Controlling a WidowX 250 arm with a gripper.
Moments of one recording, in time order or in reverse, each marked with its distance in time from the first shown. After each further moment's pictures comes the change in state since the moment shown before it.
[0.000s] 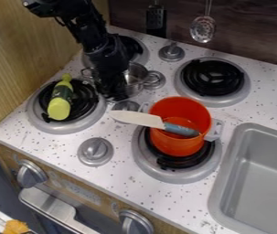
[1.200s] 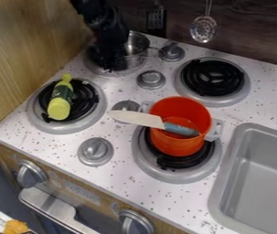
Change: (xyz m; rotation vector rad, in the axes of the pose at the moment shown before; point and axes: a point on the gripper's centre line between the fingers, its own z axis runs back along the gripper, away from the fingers) arm 0.006 0.062 0.020 0.132 -0.015 -0.197
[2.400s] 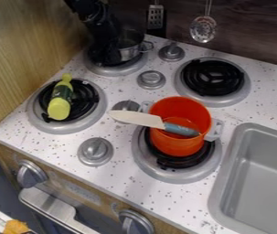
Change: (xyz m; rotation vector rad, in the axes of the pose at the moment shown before) arm -0.023 0.035 -0.012 0.055 -0.020 -0.076
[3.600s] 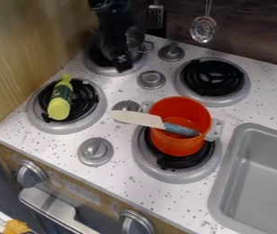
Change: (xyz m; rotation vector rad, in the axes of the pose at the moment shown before) arm 0.046 -0.049 0.039 -0.108 0.139 0.595
